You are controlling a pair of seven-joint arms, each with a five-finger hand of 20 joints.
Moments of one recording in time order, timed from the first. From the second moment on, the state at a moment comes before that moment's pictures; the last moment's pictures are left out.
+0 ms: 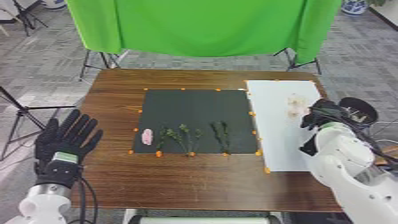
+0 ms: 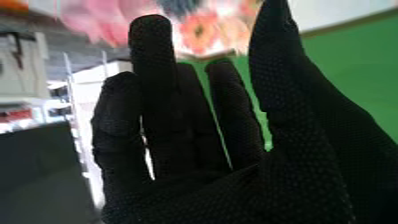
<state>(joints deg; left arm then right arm) 131.3 -47.9 -95.5 -126.2 -4.0 17.3 28.9 -89.9 -48.1 74.1 -109.8 -123.3 -6.7 53.1</state>
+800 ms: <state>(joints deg) 131.3 -48.4 -94.1 -126.2 -4.9 17.8 29.0 -89.6 -49.9 70.3 -102.5 -125.7 5.4 53.6</state>
